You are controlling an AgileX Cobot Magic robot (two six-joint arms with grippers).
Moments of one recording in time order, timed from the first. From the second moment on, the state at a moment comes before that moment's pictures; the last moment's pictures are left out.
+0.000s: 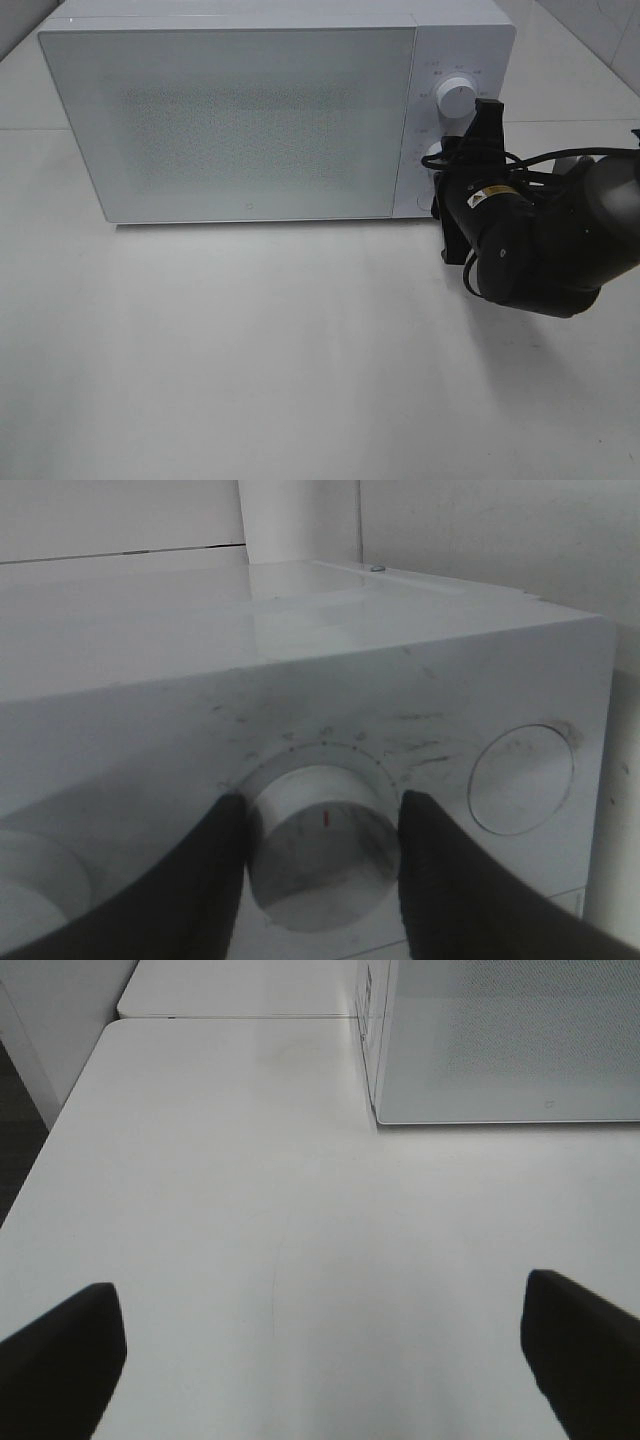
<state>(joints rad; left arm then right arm) 0.03 0.00 -0.50 -0.09 1.04 0.06 0.52 2.00 -0.70 0.64 -1.10 1.40</state>
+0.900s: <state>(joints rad) 0.03 0.00 -0.50 -0.09 1.04 0.06 0.53 1.99 -0.70 0.64 -1.15 1.30</state>
